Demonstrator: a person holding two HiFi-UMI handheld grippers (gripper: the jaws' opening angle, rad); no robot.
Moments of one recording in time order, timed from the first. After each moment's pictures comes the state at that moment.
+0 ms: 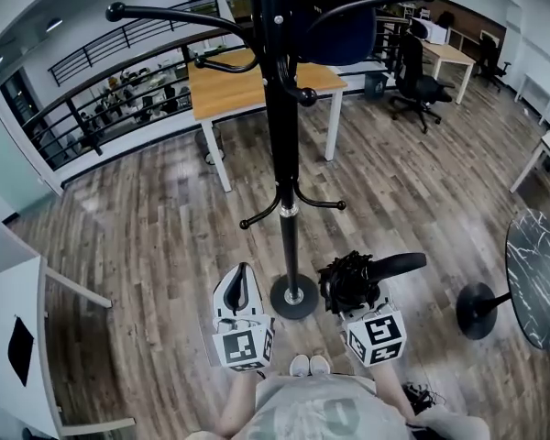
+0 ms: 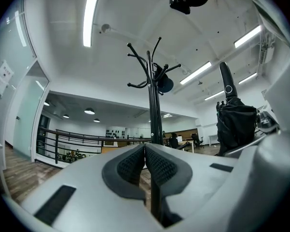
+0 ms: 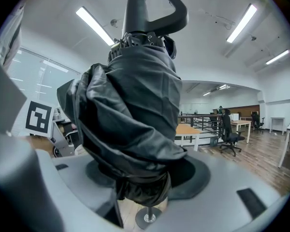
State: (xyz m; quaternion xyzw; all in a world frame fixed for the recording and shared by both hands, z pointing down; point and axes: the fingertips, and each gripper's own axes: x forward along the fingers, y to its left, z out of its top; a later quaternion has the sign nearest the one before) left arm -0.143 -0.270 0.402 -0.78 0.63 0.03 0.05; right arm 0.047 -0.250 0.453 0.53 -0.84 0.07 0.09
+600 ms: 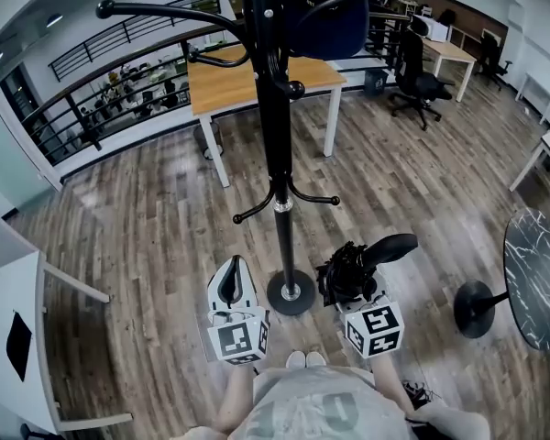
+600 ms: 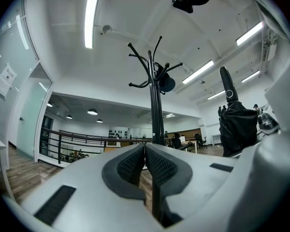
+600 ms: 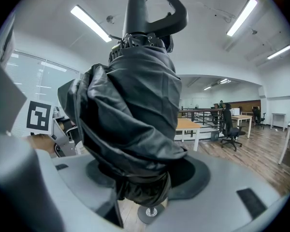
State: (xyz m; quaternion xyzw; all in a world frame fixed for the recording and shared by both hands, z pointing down) left arm -0.141 -0.272 0.404 -0.76 0.65 0.03 0.05; right arm 0.059 -0.254 0.467 0.52 -0.84 0.09 0.11
